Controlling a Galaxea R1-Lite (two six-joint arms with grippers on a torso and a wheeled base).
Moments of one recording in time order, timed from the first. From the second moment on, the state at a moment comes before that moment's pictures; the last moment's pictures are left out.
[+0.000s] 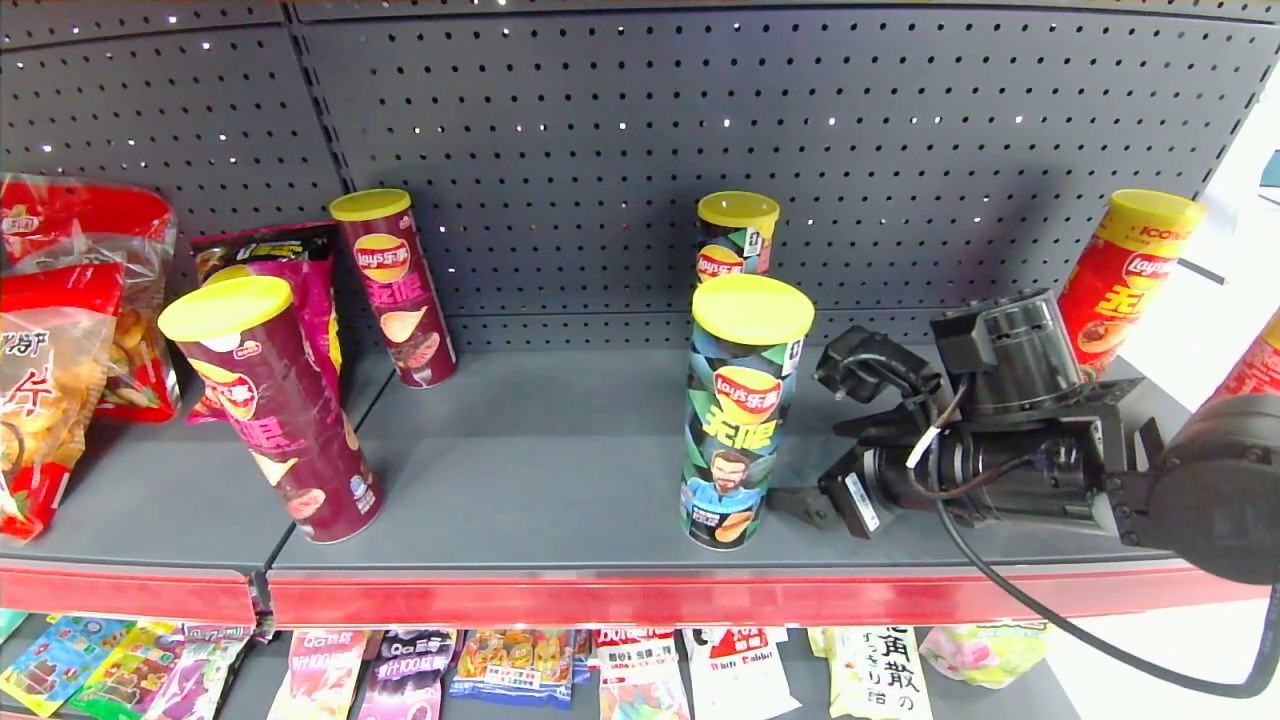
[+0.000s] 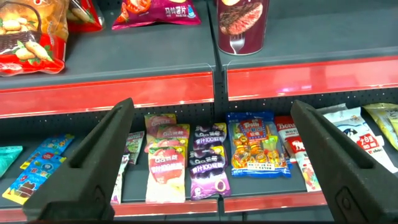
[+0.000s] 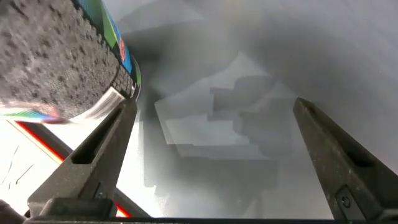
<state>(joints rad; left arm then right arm) -0.20 0.10 0.00 -0.05 0.18 0.07 0.55 1.70 -0.89 -0.17 -0.03 -0.21</state>
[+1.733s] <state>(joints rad) -0.20 0.10 0.00 -0.04 0.10 -0.03 0.00 0.10 -0.13 0.14 0.14 -0.10</state>
